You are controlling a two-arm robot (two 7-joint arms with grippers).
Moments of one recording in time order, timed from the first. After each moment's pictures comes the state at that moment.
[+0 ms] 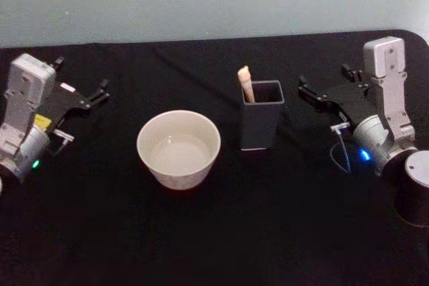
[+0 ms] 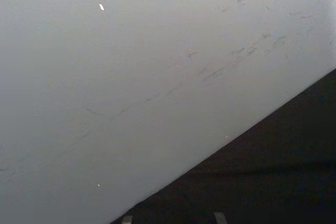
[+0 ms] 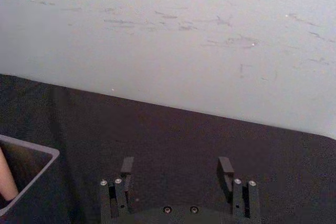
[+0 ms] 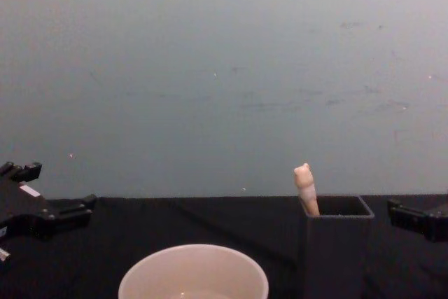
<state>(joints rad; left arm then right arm) -0.20 0.60 0.45 -1.41 -0.25 -0.12 0.03 0.11 0.23 -0.17 -1.49 0.11 0.12 0.09</state>
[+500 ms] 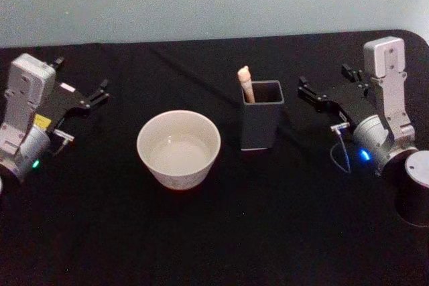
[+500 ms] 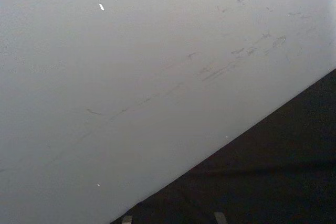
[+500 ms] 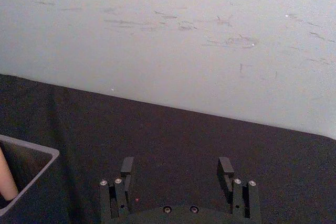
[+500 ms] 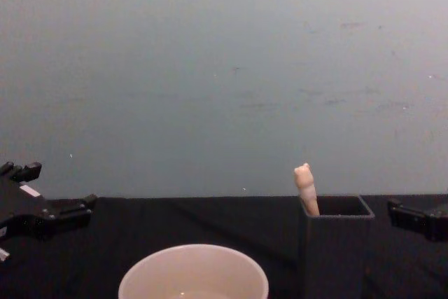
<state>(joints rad) -0.20 0.60 0.45 -1.41 -0.25 -0.12 0.03 0.11 0.23 -0.17 -1.49 0.11 0.12 0.09</state>
